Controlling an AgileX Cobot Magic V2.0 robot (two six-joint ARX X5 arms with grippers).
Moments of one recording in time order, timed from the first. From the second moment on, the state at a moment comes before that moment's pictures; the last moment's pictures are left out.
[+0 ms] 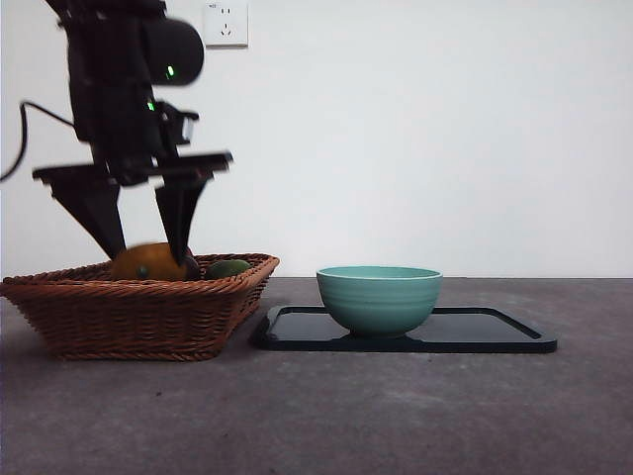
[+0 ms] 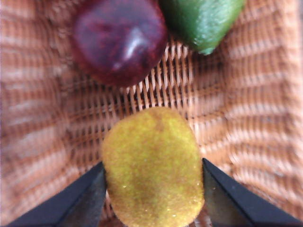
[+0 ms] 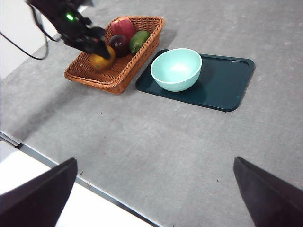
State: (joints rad) left arm -0.39 1.84 1.46 -0.88 -0.03 -0.24; right arm 0.48 0.26 1.07 -1.27 -0.16 0.25
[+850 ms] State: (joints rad) left arm -0.39 1.92 1.54 -0.96 -0.03 -0.23; right arm 0.48 0.26 1.07 -1.23 -0.16 0.25
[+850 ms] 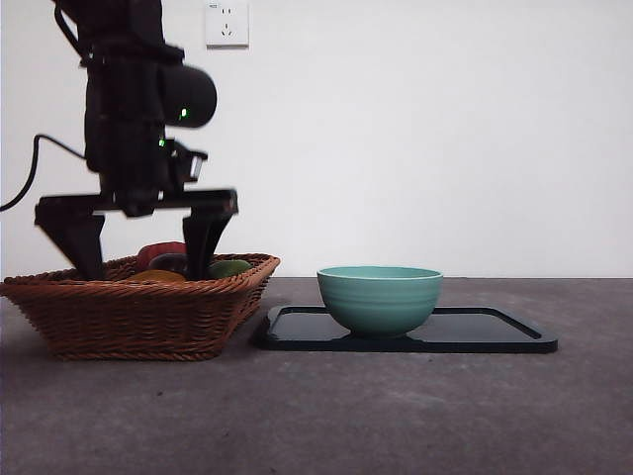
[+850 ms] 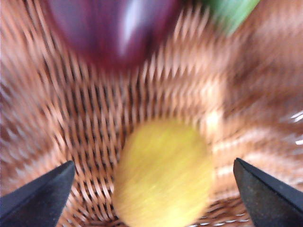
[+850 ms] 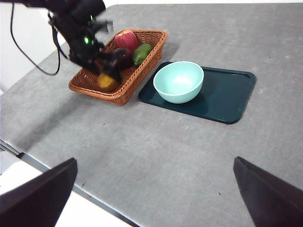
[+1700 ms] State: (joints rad) left arm -0.73 1.67 1.55 -0.90 -0.02 -0.22; right arm 0.48 0.26 1.07 -1.22 -0.16 0.25
